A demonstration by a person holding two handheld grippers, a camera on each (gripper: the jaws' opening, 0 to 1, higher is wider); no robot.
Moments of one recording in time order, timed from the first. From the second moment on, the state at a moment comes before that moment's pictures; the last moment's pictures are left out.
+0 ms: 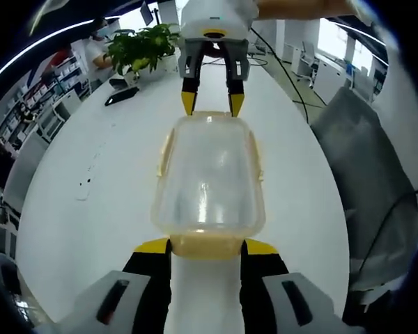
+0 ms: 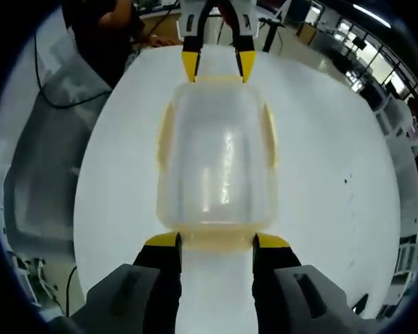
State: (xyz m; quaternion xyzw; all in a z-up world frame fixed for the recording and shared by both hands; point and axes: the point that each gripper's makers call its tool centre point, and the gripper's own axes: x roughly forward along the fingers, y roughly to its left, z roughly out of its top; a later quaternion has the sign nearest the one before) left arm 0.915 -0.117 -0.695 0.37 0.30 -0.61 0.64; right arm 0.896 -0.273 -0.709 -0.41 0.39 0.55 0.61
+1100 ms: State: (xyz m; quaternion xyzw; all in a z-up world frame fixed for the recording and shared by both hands) left arm 0.915 -0.126 -0.712 0.36 0.31 -0.62 0.63; right arm 0.896 -0.284 -0.724 -0.41 0.41 0.55 0.60
